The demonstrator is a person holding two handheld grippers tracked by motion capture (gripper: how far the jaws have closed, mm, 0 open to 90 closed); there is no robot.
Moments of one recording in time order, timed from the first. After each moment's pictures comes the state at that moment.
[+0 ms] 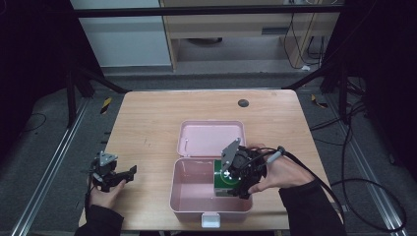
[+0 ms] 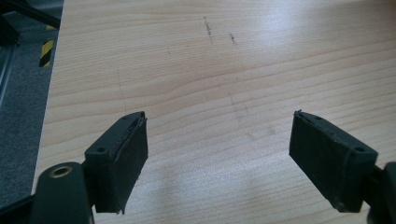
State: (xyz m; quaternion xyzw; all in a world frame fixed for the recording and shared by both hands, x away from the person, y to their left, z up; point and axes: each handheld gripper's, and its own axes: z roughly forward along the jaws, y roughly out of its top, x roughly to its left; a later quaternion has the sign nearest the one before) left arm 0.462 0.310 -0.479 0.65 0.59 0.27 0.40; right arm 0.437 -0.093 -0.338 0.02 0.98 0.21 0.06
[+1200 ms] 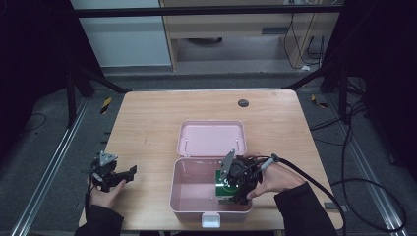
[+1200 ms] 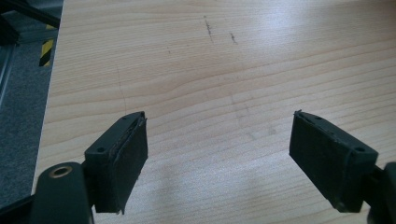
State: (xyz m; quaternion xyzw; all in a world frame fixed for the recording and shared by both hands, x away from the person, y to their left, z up) left arm 0.462 0.310 -0.479 0.65 0.59 0.27 0.40; right arm 0.445 -0.090 -0.389 0.01 0.99 0.17 0.04
